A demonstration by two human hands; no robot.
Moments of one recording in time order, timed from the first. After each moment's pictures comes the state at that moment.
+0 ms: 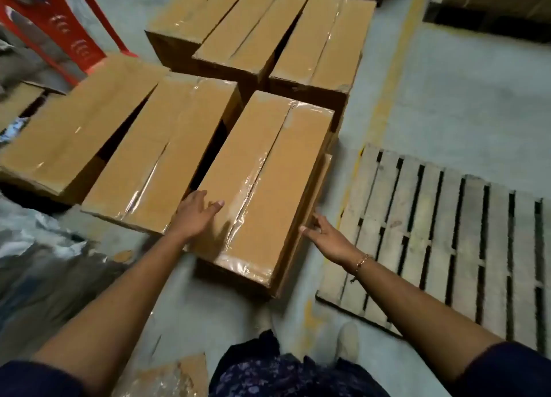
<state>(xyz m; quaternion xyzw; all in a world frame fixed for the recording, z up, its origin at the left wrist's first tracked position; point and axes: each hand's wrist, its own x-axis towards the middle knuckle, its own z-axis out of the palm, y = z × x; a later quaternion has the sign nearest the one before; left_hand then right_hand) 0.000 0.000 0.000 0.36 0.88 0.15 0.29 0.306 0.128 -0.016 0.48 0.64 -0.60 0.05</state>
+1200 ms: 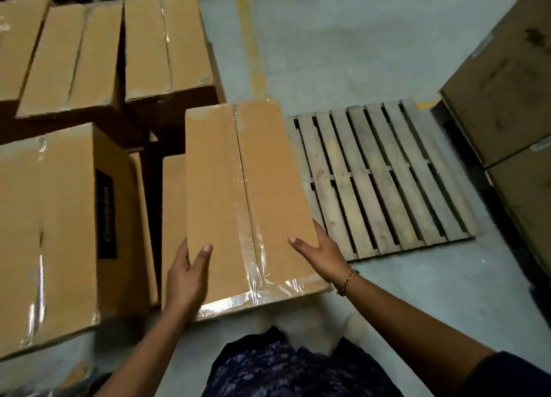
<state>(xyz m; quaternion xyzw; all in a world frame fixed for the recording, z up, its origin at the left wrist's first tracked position) 0.092 0.001 -0.020 0.37 0.78 0.29 0.42 0.378 0.035 -0.032 0.67 0.46 -0.54 -0.22</state>
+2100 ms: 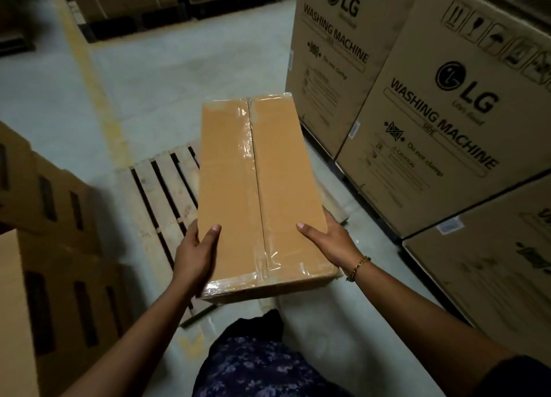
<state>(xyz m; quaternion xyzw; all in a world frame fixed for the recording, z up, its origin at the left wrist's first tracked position) 0.653 0.052 0.007 0.54 0.63 0.26 0.50 0.924 -0.040 0.028 0.76 0.34 -0.43 -0.35</state>
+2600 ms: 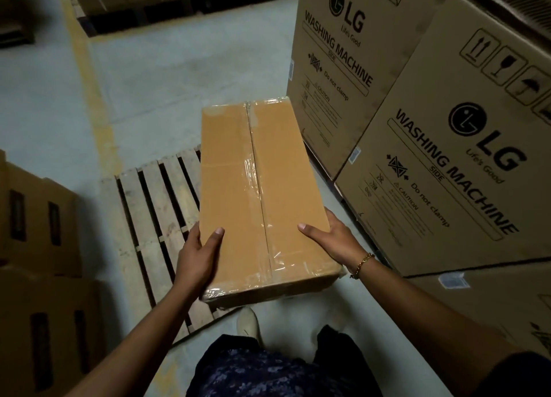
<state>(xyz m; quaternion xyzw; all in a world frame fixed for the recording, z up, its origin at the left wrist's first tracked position) 0.818 0.167 -0.003 0.50 0.64 0.25 0.53 1.107 0.097 0.016 0.75 0.36 -0.47 -0.29</state>
